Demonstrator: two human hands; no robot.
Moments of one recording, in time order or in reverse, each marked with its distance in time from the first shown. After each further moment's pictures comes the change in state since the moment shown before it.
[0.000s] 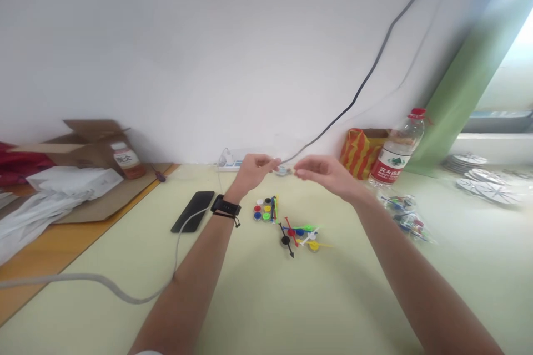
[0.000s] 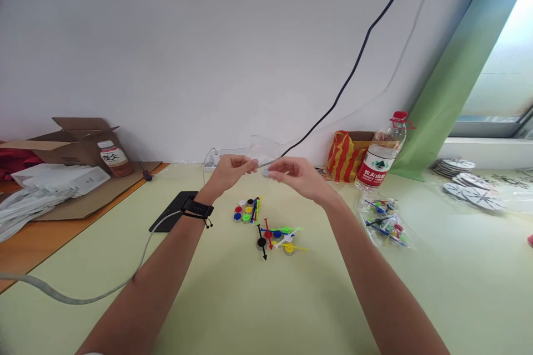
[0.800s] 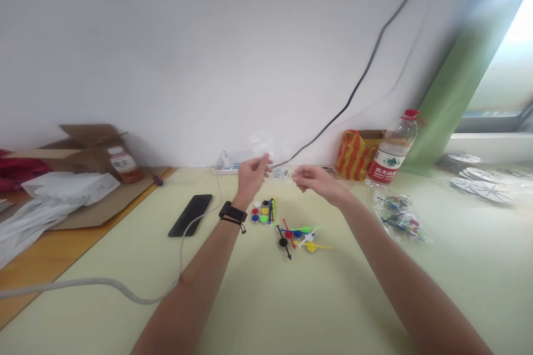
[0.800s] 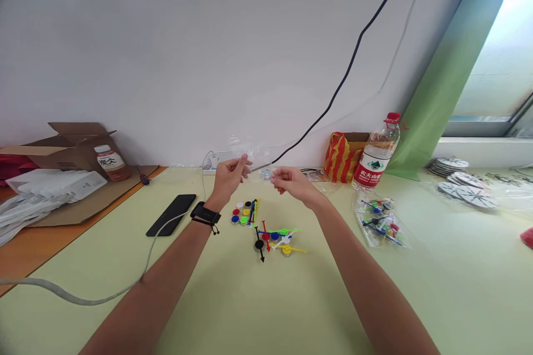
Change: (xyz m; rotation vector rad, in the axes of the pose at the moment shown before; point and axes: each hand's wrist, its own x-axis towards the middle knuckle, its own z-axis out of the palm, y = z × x) left_hand -0.001 -0.017 0.024 -0.133 0.317 -0.061; right_hand 0.013 0.051 0.010 0.240 0.026 0.216
